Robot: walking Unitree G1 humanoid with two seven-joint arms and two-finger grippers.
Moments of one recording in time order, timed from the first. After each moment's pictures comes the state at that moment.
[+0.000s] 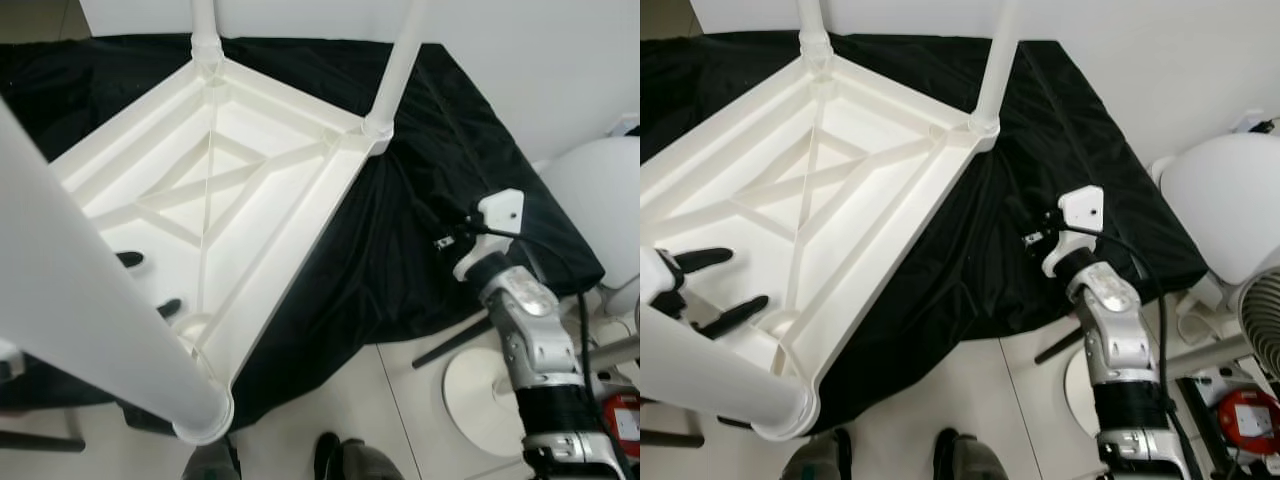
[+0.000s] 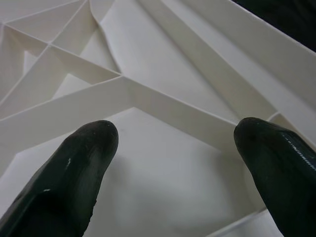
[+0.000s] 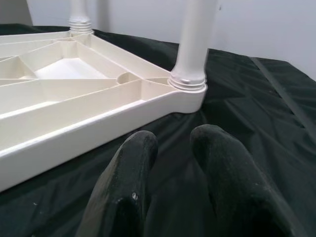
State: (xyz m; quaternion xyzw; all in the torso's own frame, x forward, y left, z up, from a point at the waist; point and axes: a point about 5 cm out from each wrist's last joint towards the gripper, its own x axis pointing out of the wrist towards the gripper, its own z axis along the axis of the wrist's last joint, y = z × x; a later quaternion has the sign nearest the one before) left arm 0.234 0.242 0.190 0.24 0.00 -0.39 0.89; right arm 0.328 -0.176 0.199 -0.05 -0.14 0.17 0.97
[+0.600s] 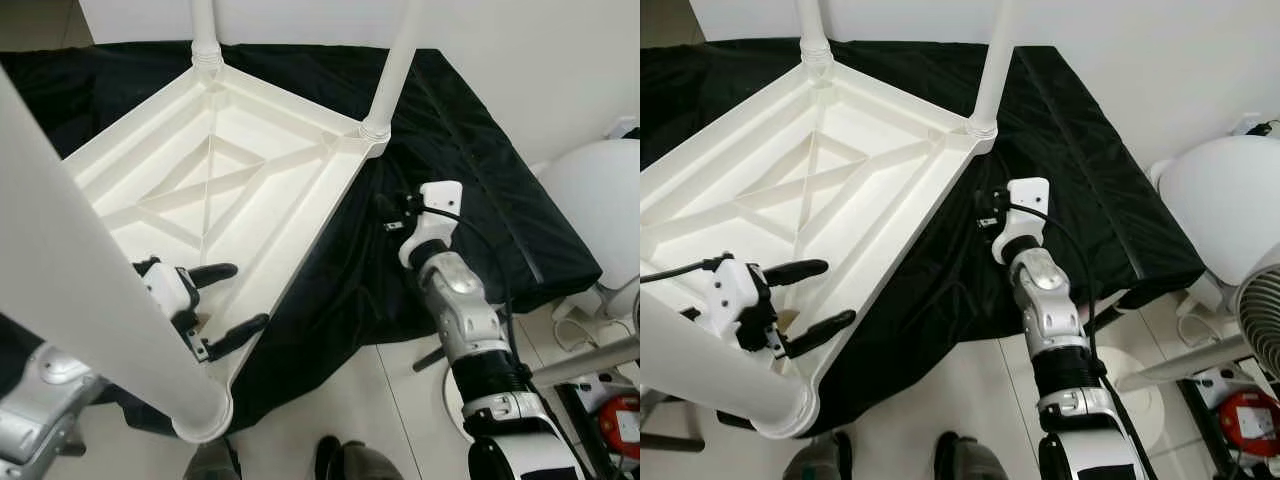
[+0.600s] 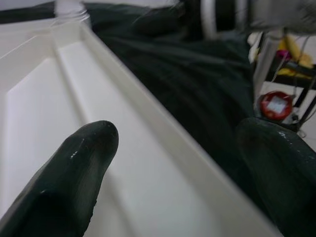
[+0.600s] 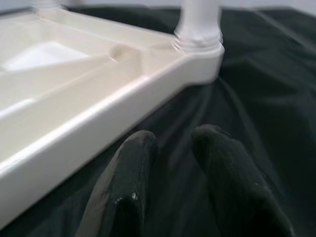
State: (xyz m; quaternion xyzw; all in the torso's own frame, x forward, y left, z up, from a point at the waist) left arm 0.239 0.162 0.173 0.13 -0.07 -0.47 0.87; right arm 0.367 -0.124 0.175 0.03 -0.06 0.10 0.99
